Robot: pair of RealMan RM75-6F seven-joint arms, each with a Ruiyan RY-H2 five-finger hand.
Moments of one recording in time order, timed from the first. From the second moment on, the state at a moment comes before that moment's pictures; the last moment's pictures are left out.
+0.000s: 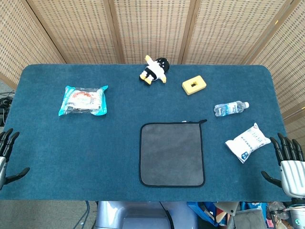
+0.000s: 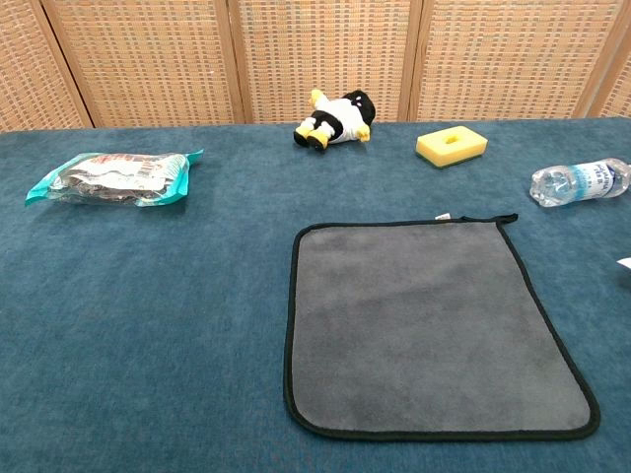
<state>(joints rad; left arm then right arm) -0.04 -1.05 -0.03 -1.69 1.57 1.58 0.08 0.04 -1.11 0.07 -1.62 -1.54 1.58 -0.07</state>
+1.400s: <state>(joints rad) -0.10 -1.07 -0.12 -1.66 1.37 1.46 0.09 0.84 -1.61 0.31 -1.19 -0.83 0.73 -0.32</state>
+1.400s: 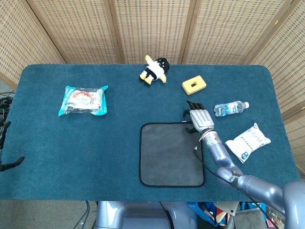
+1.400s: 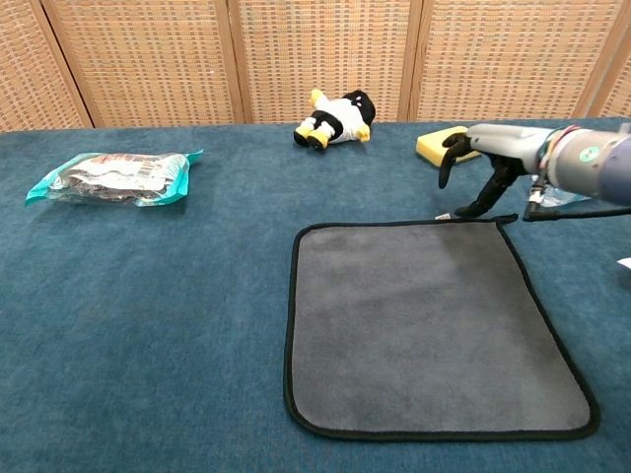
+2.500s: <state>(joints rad) -0.11 -1.06 -0.12 -1.65 1.33 1.44 0.08 0.97 -1.78 0.27 -1.02 -0.59 0.74 -0.56</state>
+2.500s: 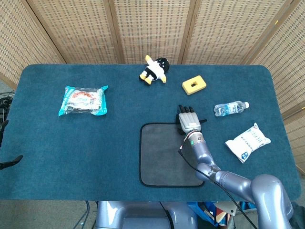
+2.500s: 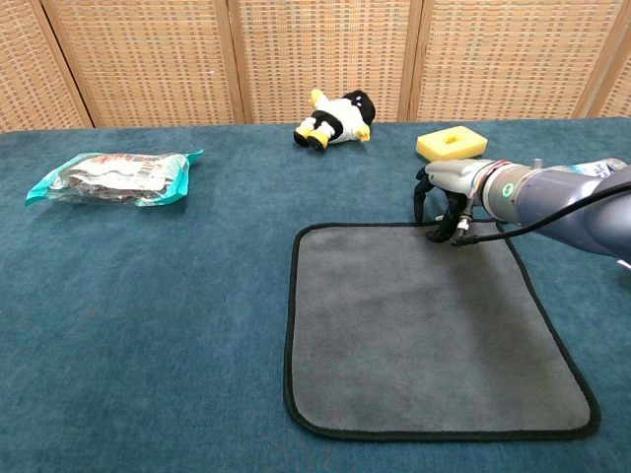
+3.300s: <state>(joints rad) -0.12 -1.06 -0.12 -1.65 1.33 1.43 0.09 0.97 -1.76 0.25 -1.05 -0.60 0.75 -0.55</state>
